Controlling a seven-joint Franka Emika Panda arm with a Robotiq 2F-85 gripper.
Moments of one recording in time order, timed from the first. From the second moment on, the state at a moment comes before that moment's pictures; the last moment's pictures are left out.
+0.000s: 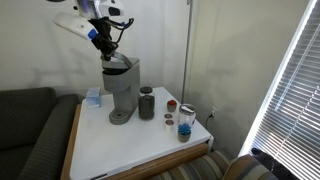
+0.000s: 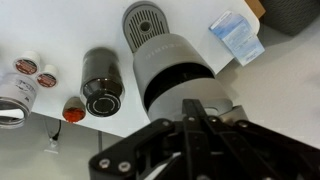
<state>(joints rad) 0.04 0.19 0.11 -2.01 0.36 2.55 -0.20</state>
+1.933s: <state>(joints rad) 0.04 0.30 0.11 -1.75 0.36 2.43 -0.25</state>
